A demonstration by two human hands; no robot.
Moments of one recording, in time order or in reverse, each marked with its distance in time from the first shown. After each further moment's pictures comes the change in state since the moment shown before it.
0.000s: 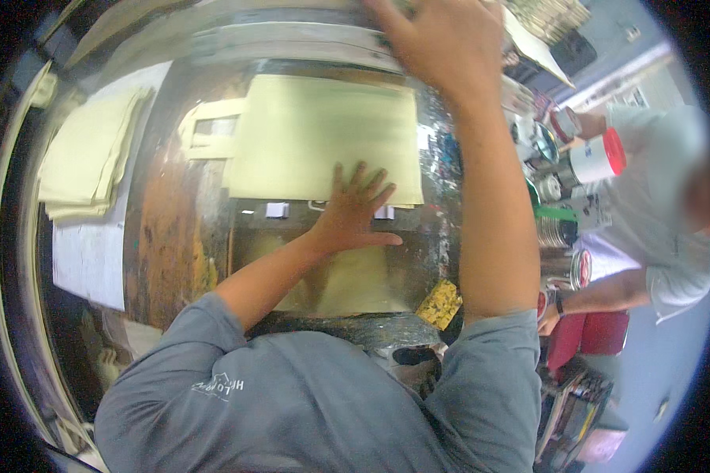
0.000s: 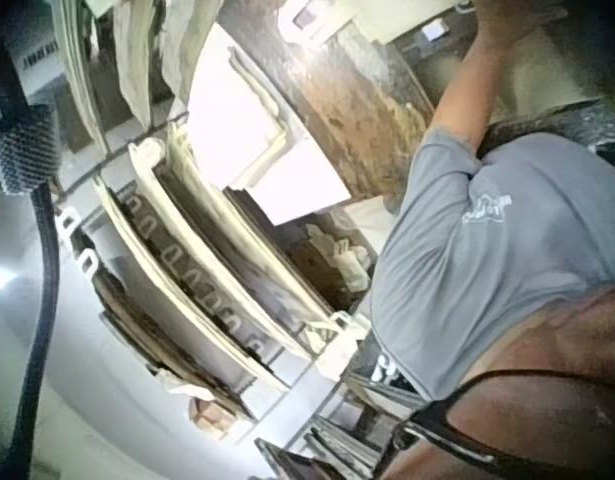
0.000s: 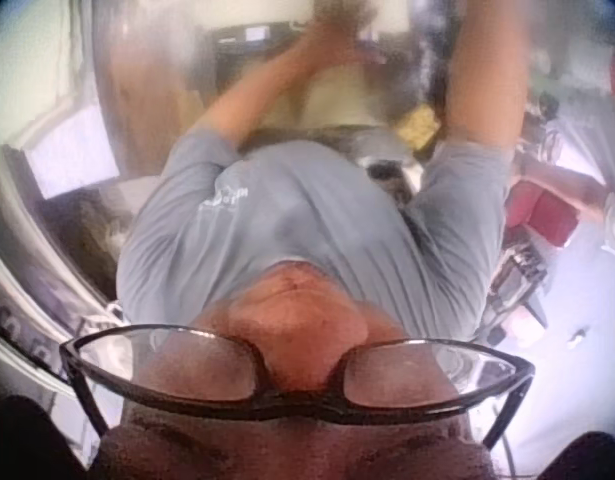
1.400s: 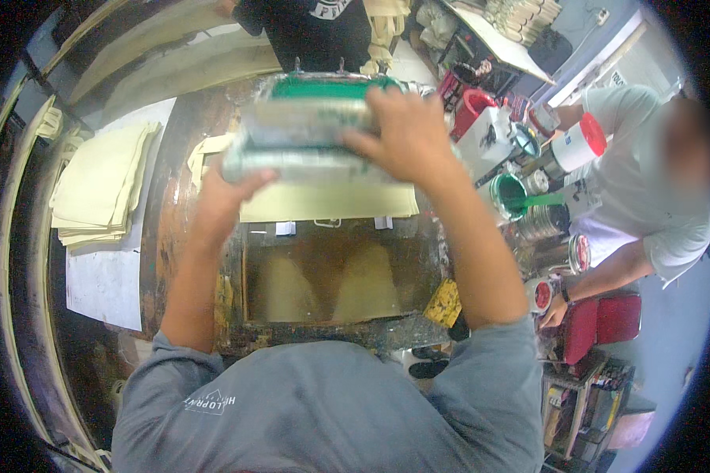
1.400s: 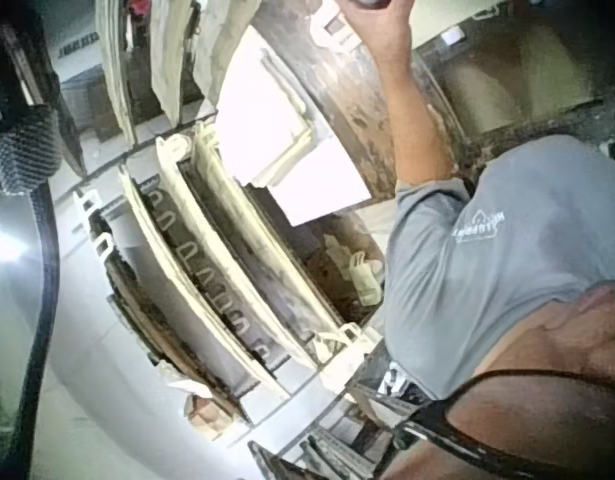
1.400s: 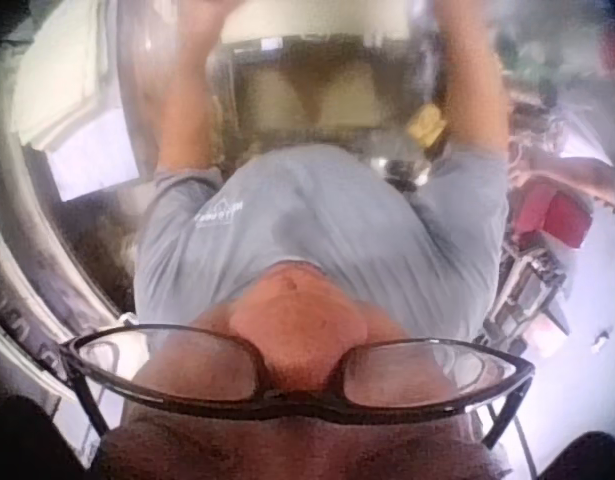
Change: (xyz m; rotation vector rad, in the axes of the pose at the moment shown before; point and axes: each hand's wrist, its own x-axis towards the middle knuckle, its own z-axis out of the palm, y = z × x) left_hand -0.030 -0.069 -0.226 -0.996 0.273 -0.695; right_hand -0.098 0.009 0.010 -0.063 -0.339 -0.088
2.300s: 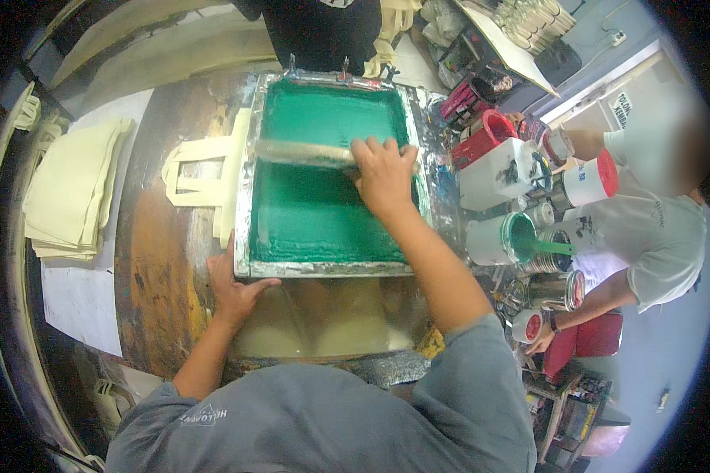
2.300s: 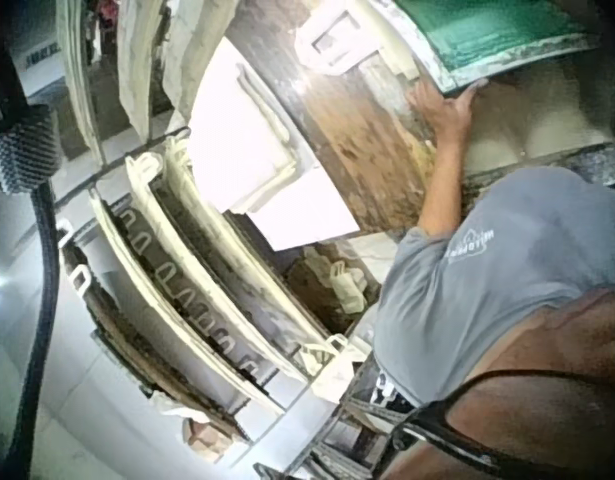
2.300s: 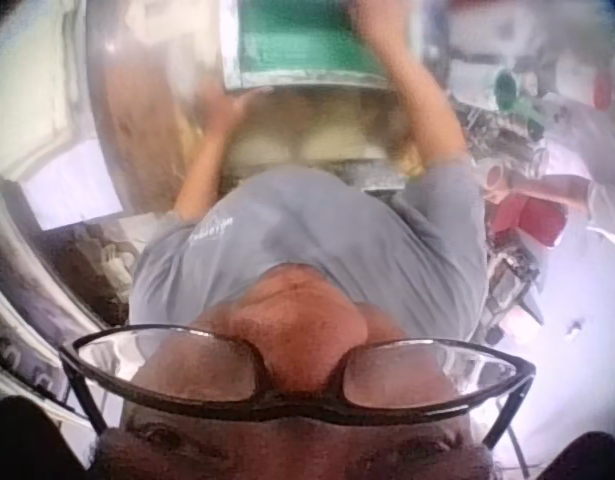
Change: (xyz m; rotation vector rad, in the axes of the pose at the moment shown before) left_hand -0.057 -0.159 0.000 0.746 0.211 0.464; right_hand 0.005 0.009 0.167 -0.072 0.036 0.050
